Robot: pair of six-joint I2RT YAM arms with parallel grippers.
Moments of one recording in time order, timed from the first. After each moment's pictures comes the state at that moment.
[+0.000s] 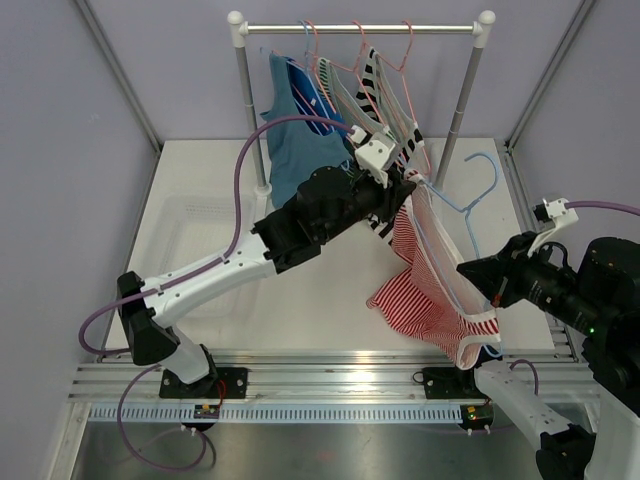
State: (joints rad) left arm -1.06 1.56 1.59 -0.01 -0.14 -0.13; right arm 0.27 0.77 1.71 -1.30 -0.37 0.27
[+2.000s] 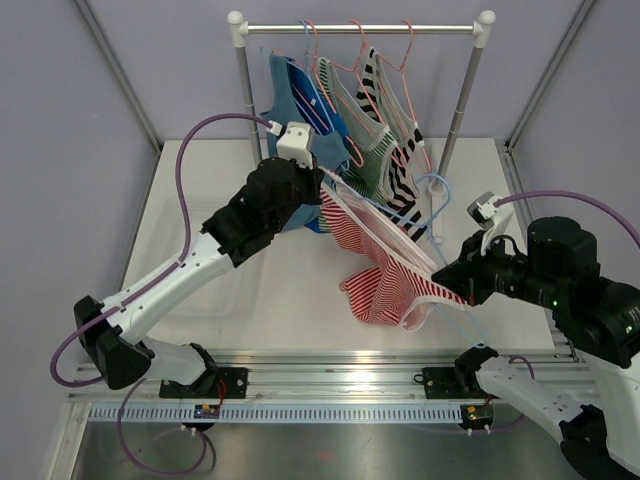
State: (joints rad) left arm -0.80 1.35 1.37 -0.21 -0.36 -0.24; right arm 0.53 0.82 1.55 -1.26 -0.30 0.14
